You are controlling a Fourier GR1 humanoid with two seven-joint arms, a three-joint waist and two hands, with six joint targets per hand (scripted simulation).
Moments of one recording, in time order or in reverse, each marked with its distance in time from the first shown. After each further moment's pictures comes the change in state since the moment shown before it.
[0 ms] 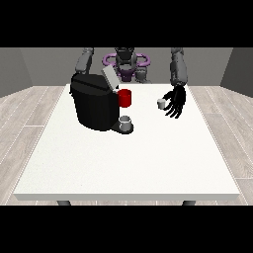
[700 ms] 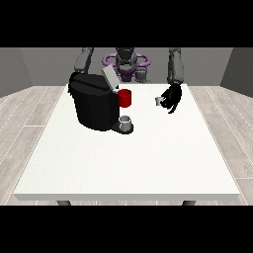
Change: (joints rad) left arm 0.015 -0.067 -0.023 0.031 -0.051 0.014 -0.072; right arm 0.019 -0.016 -0.026 0.068 -0.021 0.011 -0.009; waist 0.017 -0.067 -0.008
